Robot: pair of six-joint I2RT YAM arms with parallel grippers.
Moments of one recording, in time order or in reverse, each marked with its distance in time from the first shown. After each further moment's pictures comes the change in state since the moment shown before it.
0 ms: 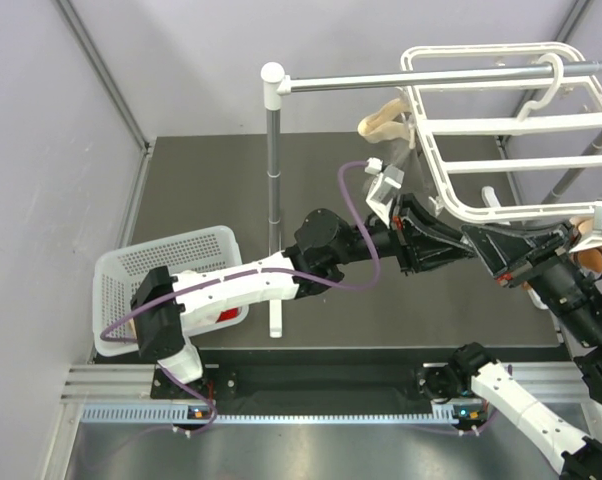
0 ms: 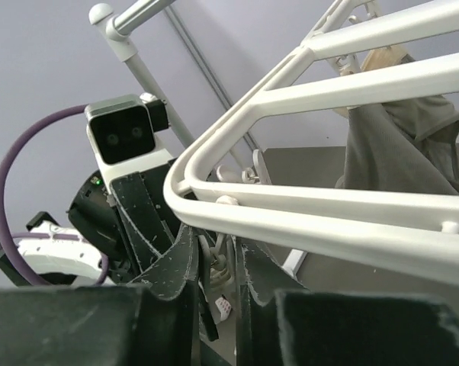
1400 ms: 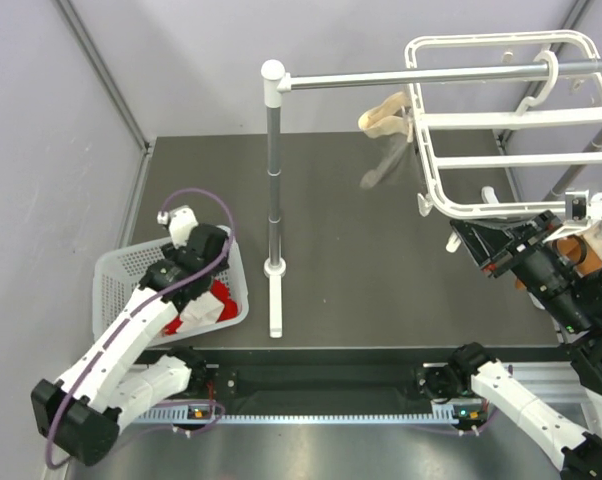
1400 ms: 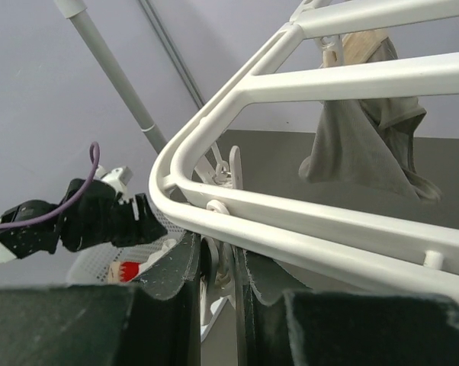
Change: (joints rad) left arm 0.625 -0.753 -0.606 -1.632 -1.111 -0.079; right arm 0.000 0.050 -0.012 -0.027 0.026 -0.150
